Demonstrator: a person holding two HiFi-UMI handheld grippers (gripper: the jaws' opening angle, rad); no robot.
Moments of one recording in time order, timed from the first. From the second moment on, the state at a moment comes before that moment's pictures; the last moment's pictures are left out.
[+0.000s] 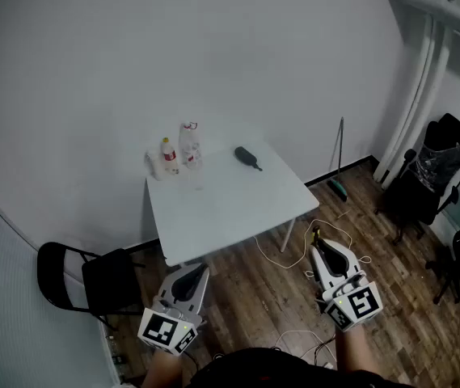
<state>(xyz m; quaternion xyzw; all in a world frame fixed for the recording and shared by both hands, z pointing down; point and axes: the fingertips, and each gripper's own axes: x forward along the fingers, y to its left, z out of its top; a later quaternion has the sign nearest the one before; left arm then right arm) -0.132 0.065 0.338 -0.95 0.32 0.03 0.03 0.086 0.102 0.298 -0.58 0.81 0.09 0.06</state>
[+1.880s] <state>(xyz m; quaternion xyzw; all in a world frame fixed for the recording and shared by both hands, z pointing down) 0.002 0.079 0.366 -0.92 0.39 -0.01 0.02 0.248 0.123 0.376 -0.56 0.82 0.02 0.07</state>
